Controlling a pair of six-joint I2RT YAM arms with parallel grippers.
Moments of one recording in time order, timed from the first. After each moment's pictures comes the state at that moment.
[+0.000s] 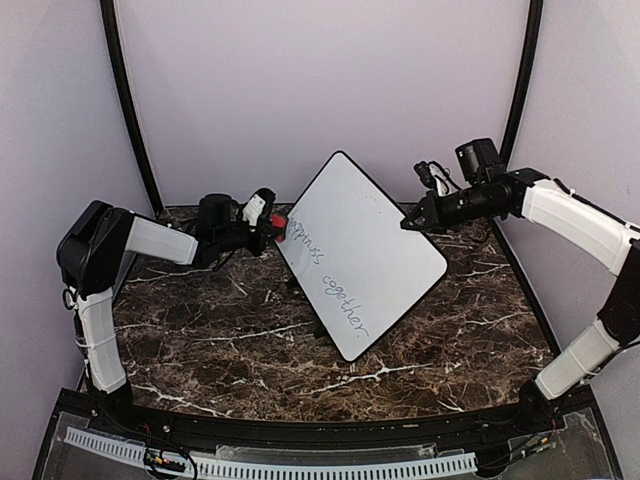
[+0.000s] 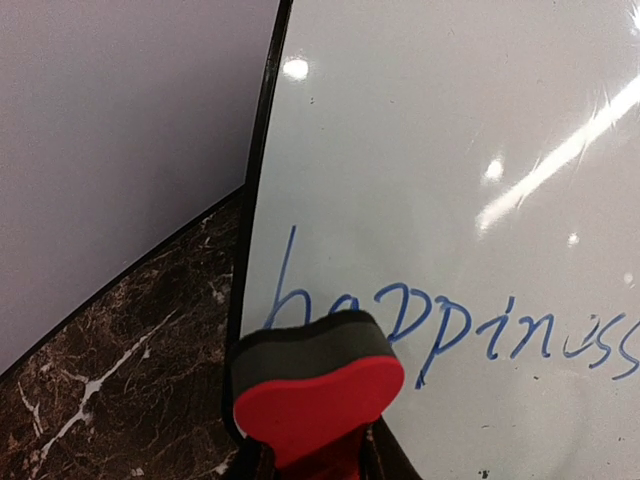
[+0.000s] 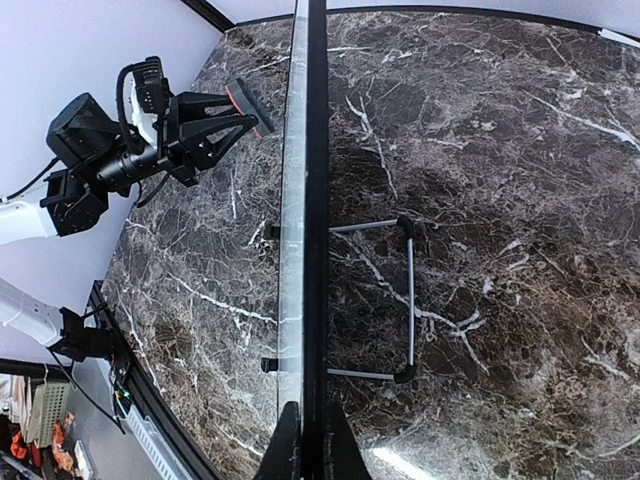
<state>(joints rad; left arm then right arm) -0.41 1.98 1.14 0.49 0.35 0.24 0.42 1.50 1.37 -0.66 -0.54 0.27</state>
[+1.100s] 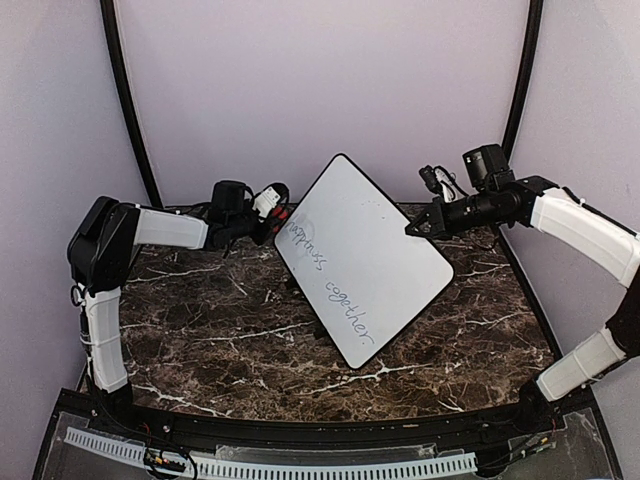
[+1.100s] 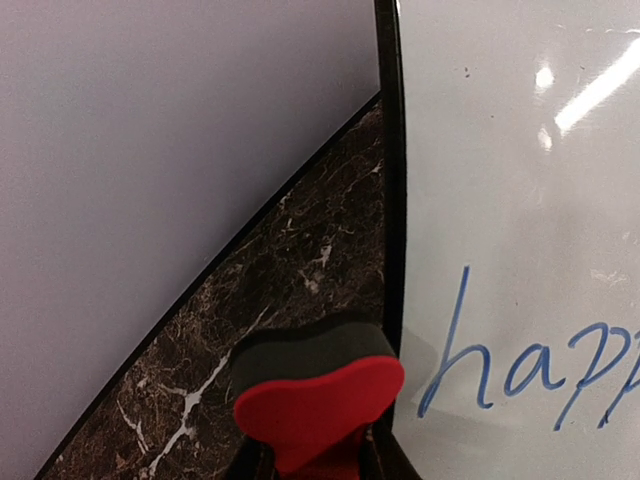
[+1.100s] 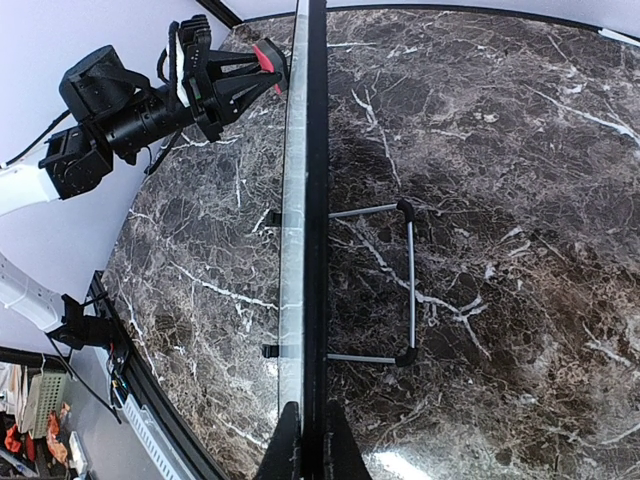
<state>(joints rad) -0.44 2.05 1.35 0.26 0.12 0.48 0.42 1.41 1.27 -0.63 -0.55 0.26</state>
